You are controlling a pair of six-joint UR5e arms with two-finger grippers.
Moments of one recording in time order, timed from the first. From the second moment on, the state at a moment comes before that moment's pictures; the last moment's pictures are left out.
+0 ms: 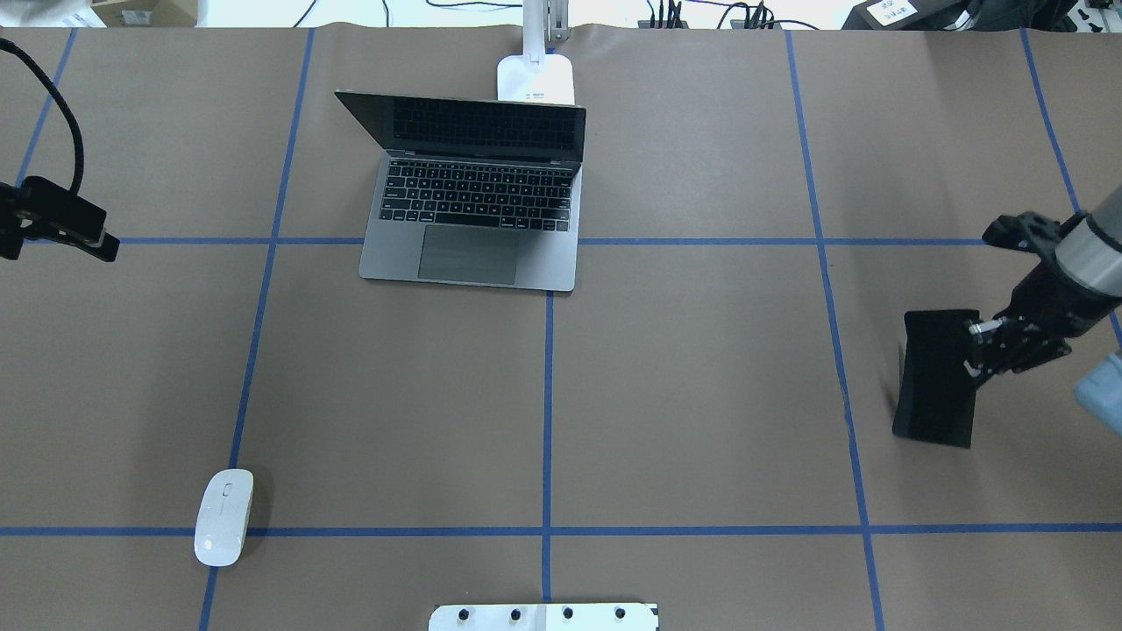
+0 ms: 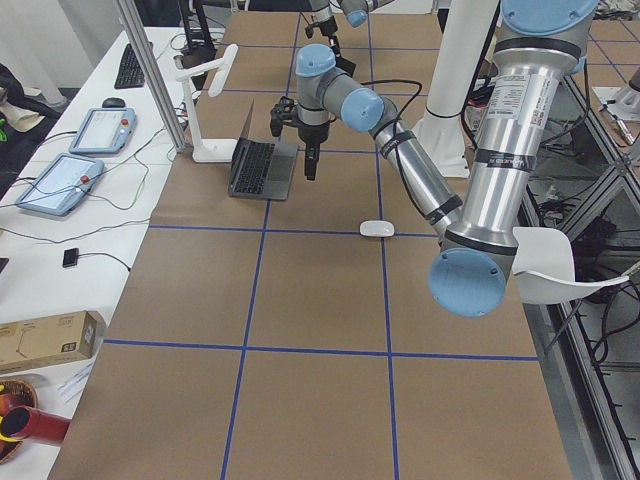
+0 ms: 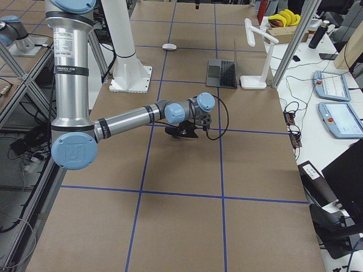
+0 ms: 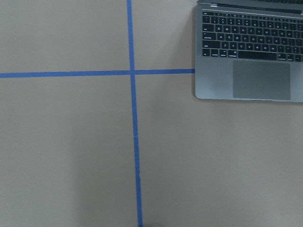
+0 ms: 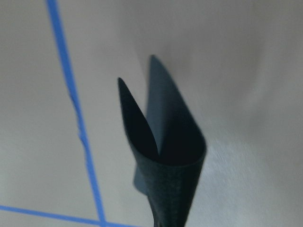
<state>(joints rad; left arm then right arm) -1.11 -1.76 -2.25 -1.25 -2.28 -0.62 1.03 -1.57 1.86 -1.62 2.59 0.54</state>
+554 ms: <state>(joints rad) -1.32 -1.76 -1.96 -1.25 -2.28 -0.25 1.10 -1.29 1.90 -1.87 2.43 0.56</state>
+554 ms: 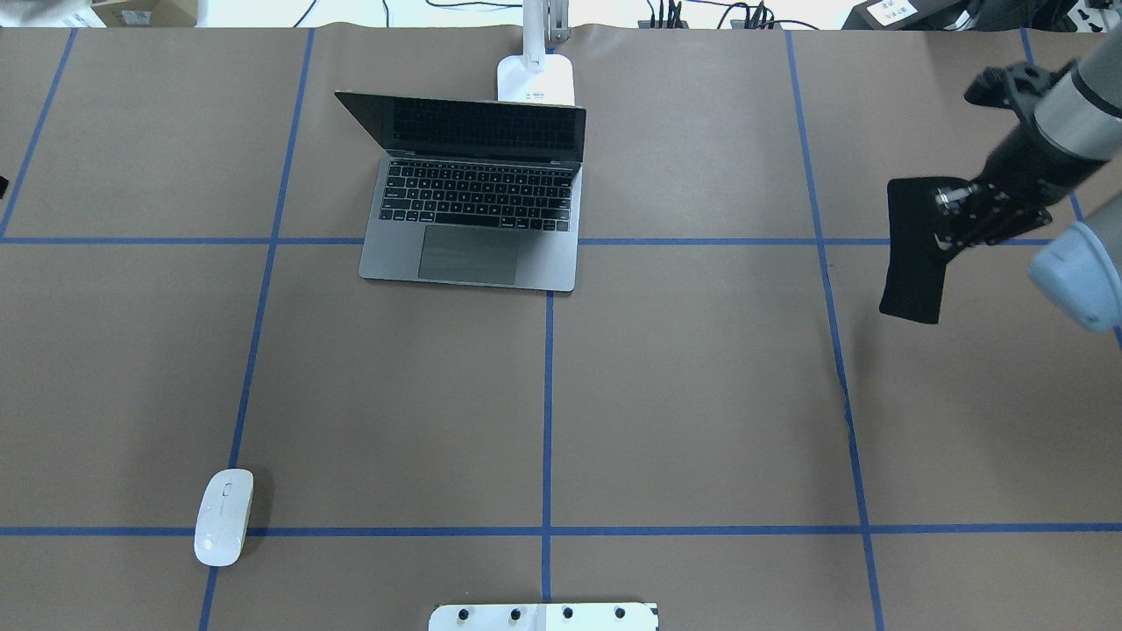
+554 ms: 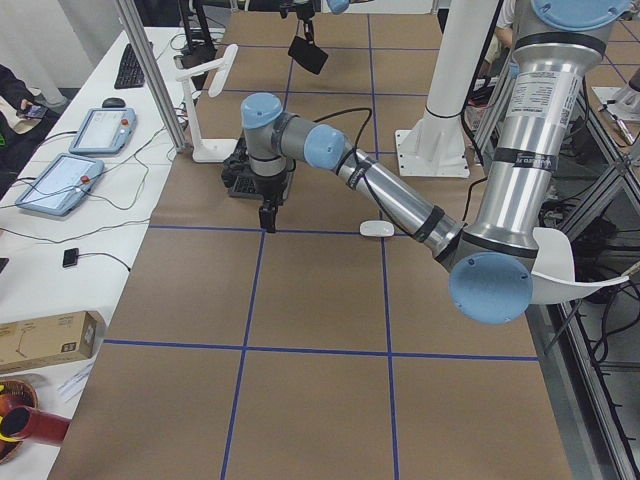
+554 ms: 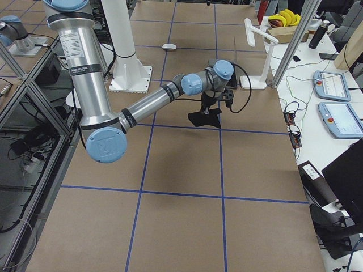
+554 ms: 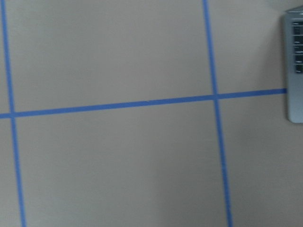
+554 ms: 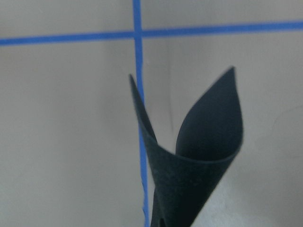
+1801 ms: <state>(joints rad) -1.62 -1.75 -1.65 -1.34 -2.28 0.25 0.80 -0.98 1.84 -1.81 2.19 0.99</state>
